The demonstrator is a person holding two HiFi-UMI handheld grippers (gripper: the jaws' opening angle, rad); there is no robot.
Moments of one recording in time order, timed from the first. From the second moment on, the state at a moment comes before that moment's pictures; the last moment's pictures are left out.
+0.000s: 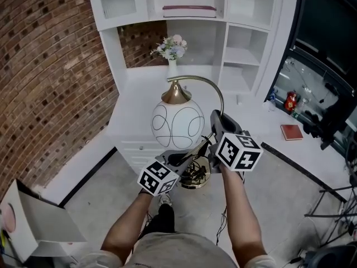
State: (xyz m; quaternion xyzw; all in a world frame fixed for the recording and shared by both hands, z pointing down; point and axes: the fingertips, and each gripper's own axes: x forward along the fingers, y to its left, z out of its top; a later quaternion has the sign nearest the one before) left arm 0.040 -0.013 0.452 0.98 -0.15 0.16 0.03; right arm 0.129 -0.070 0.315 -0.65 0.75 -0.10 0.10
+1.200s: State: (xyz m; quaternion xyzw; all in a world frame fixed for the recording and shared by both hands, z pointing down) left arm 0.025 -0.311 0.451 0.98 -0.10 0.17 0.04; right arm 0.117 -0.363 0.315 -0.68 0.72 -0.11 0.08
